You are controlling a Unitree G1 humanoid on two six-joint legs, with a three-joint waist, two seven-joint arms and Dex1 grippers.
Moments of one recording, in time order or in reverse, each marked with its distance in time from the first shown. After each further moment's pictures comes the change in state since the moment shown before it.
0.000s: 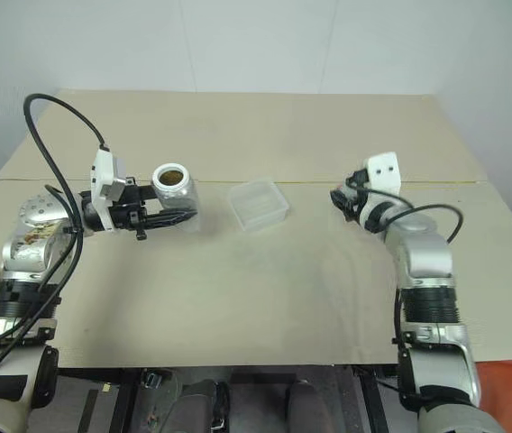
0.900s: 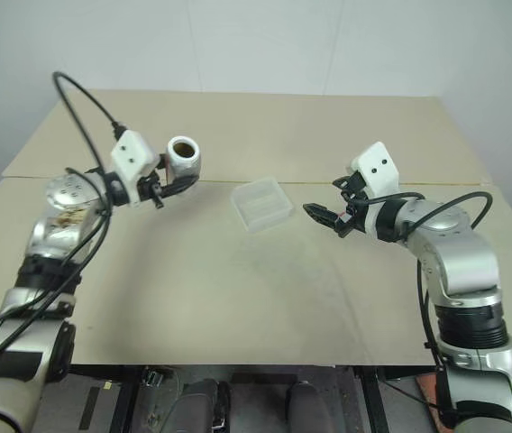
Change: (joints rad) left arm -0.259 -0.082 -0.169 0.391 0.467 -0.401 0.510; right arm 0.036 -0.288 0.053 -0.549 0.241 0.203 0.503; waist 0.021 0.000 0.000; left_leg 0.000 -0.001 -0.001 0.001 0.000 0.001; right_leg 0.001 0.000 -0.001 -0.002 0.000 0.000
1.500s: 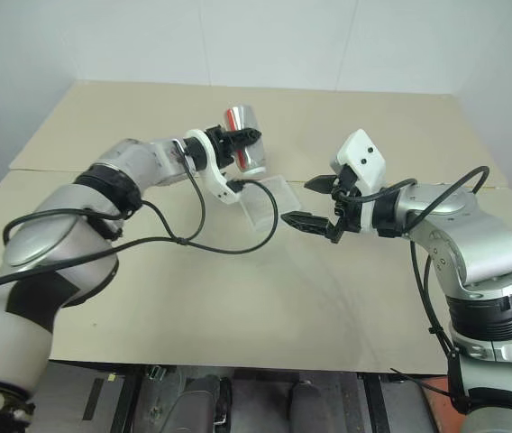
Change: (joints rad) left arm -0.580 -0.182 -0.964 0.633 1.283 -0.222 1.222; right arm -0.067 -0.049 0.033 -0.049 0.114 0.096 0.089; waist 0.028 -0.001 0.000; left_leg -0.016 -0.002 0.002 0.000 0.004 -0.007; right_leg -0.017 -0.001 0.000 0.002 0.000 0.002
